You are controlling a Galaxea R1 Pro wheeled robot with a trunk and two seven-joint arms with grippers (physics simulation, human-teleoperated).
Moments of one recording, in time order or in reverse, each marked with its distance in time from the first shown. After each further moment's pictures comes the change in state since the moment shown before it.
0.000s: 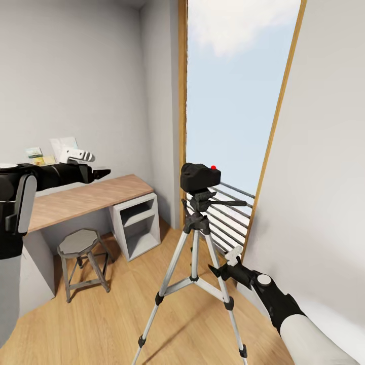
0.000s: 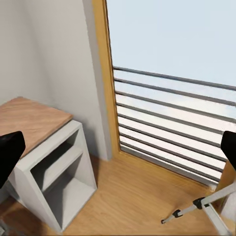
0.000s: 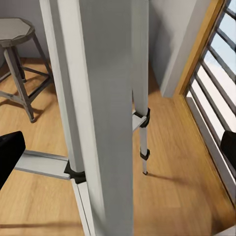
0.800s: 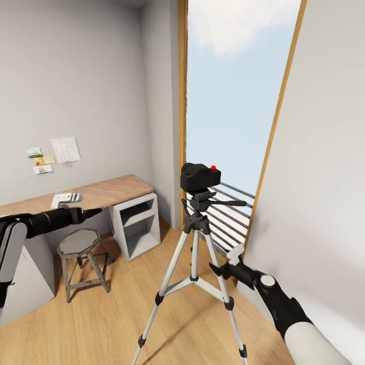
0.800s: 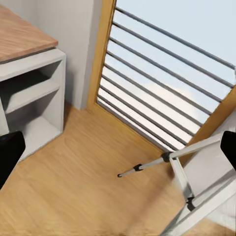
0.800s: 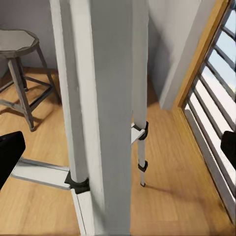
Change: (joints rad) left arm 0.328 0.021 0.165 0.011 0.257 0.002 0.110; right arm 0.055 -0.010 -0.006 -0.128 -0.013 0.011 0.032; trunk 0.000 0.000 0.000
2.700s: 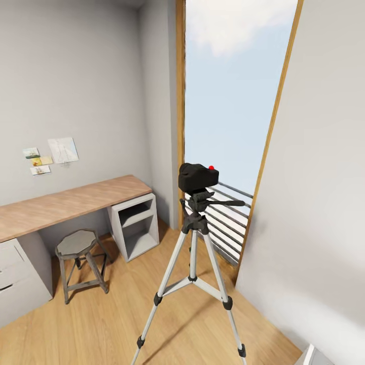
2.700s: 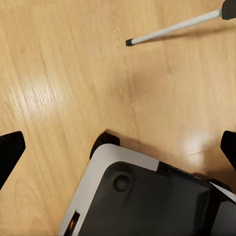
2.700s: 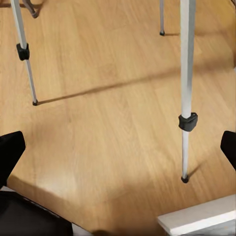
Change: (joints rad) left arm 0.592 -0.044 0.100 1.168 0.012 -0.799 0.075; right arm 0.742 -0.006 -0.243 -0.312 0.051 0.023 0.014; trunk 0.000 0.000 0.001
